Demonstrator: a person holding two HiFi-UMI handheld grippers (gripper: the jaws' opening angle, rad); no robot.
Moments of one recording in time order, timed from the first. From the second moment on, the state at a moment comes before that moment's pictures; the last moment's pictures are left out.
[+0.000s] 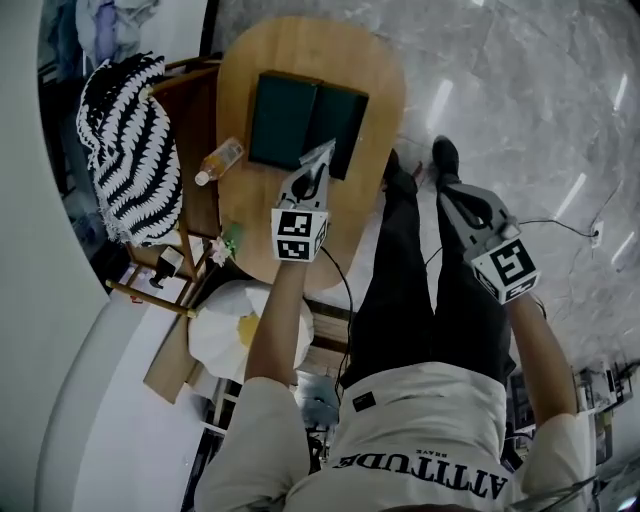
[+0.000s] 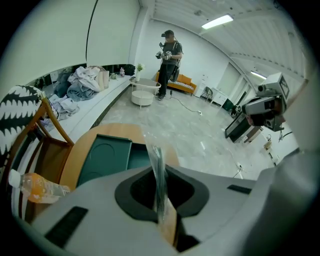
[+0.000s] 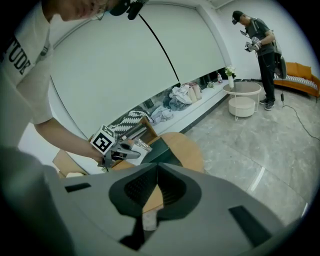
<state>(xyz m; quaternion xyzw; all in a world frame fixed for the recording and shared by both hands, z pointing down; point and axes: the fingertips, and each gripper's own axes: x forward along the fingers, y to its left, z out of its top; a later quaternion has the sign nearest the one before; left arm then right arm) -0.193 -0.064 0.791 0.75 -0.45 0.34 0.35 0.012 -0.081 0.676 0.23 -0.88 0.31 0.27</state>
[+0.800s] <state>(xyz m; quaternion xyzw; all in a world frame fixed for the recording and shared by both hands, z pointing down) -0.196 -0.051 0.929 0.70 -0.41 0.42 0.40 0.003 -0.061 0.776 0.22 -0.86 0.37 0.26</state>
